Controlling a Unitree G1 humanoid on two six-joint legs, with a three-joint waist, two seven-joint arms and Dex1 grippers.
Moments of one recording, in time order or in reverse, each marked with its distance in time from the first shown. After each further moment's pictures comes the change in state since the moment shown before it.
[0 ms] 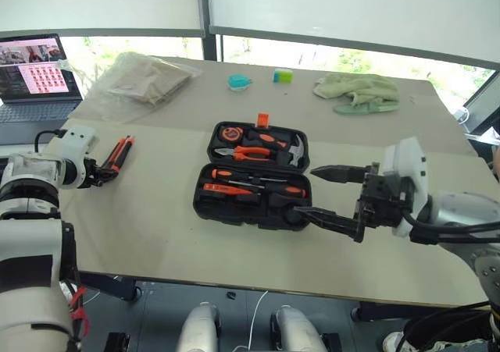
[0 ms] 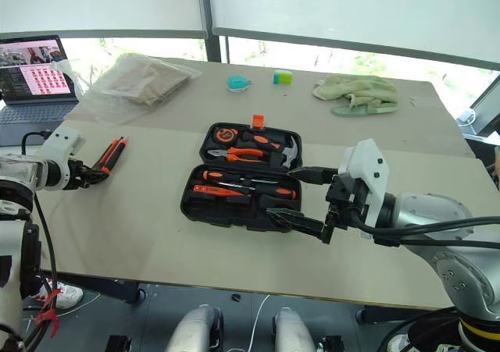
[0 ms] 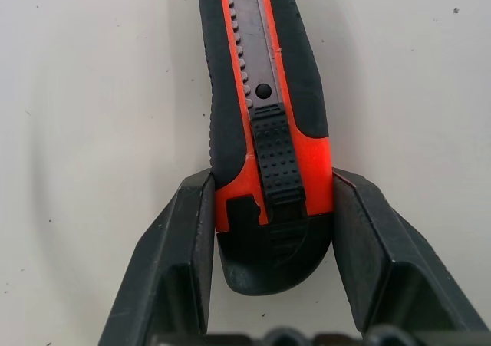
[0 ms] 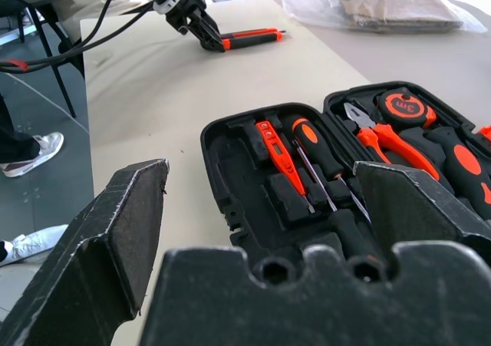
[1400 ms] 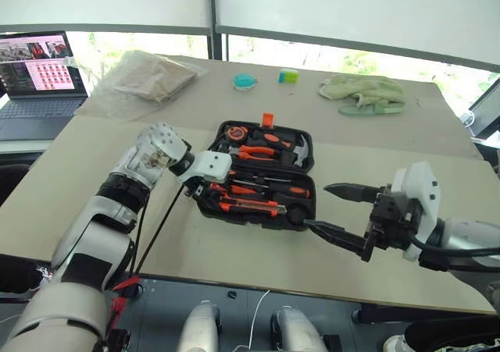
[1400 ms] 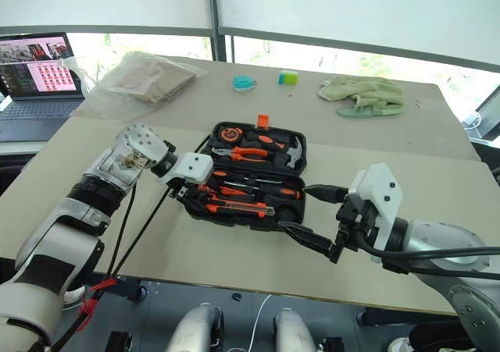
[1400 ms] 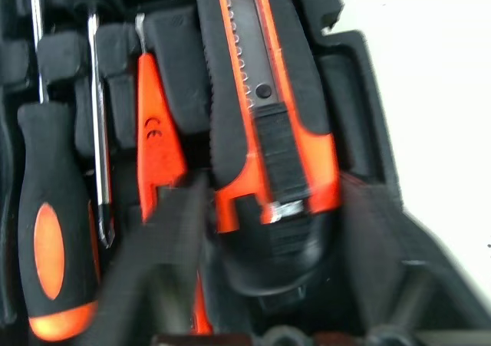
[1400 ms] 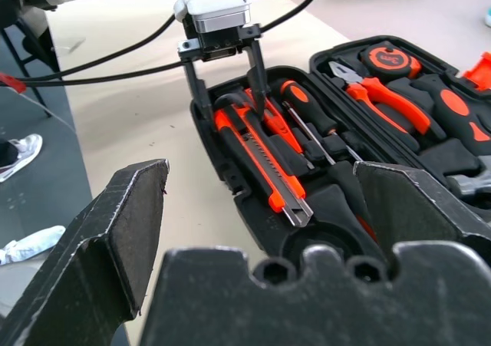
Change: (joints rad) left arm 0.021 -0.250 -0.458 -0.583 -0.053 -0.468 -0.723; right arm 0.205 -0.010 -0.109 -0.102 0.049 0.000 -0.120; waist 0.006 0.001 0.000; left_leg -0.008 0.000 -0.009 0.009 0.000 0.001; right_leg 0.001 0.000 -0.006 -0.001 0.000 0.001
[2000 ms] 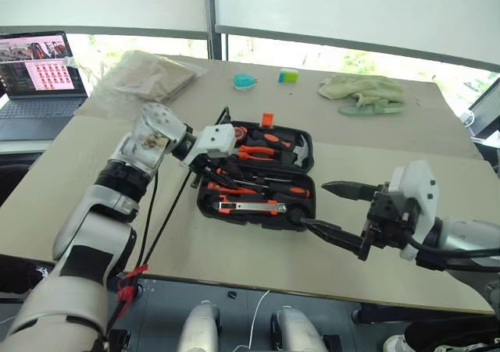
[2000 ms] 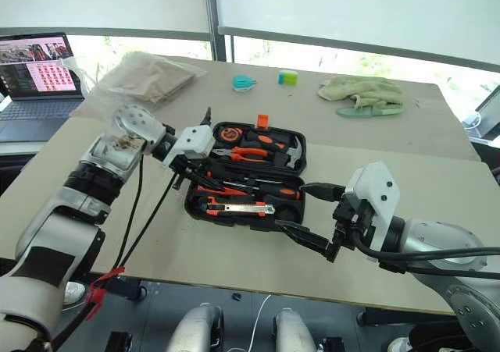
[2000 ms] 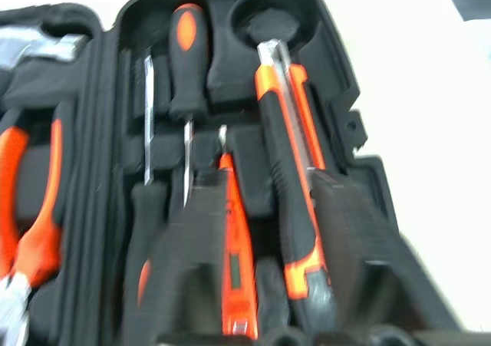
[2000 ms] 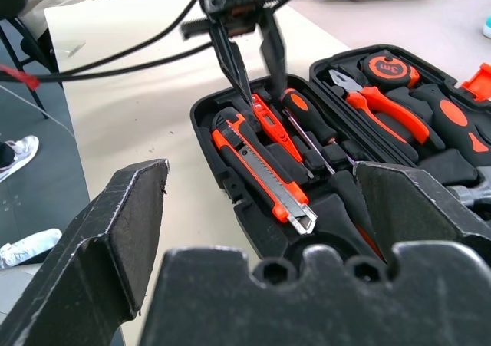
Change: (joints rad) left arm -0.021 -0.031 0.063 -0.072 -0.141 0.145 -0.004; right arm -0.016 0.002 0.015 -0.013 0.007 0.000 -0.019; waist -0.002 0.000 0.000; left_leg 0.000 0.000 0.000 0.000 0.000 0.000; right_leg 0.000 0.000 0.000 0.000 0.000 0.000
